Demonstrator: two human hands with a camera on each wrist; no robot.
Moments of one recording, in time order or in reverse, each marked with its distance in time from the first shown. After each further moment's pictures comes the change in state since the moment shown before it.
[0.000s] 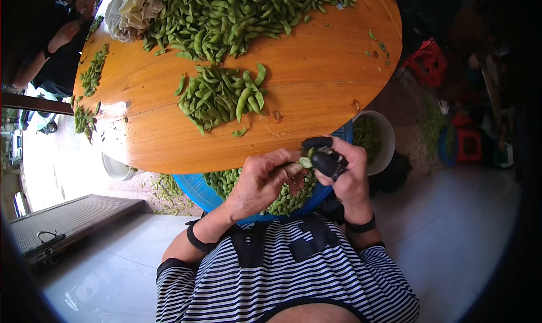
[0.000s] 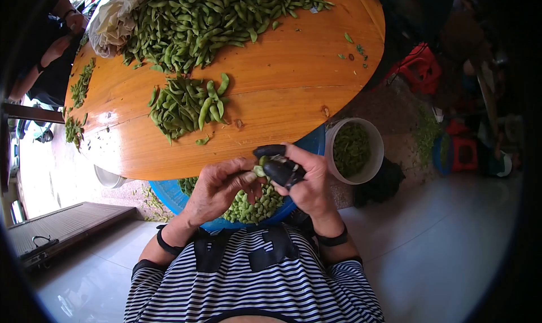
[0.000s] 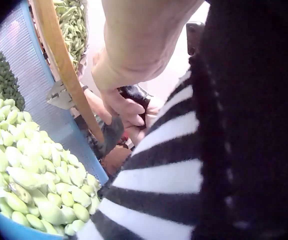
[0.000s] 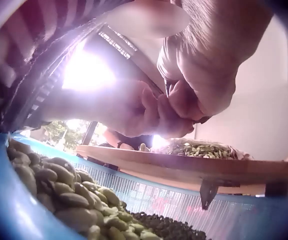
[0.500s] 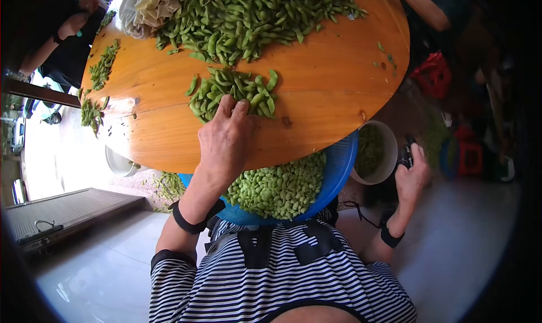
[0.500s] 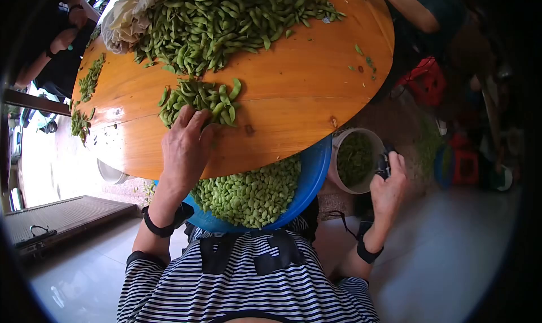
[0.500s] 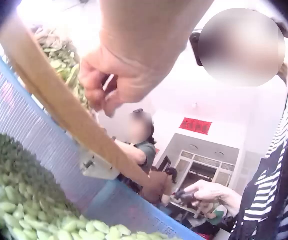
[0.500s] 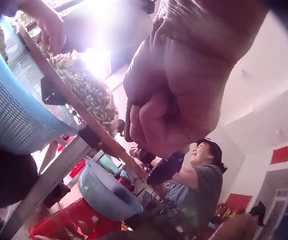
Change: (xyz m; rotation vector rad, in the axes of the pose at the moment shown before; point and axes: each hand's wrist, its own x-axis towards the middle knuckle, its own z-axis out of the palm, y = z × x) left_hand 0.023 0.024 -0.052 1.336 0.666 0.350; right_hand -0.027 -0.023 -0.111 -1.332 0.656 -0.279
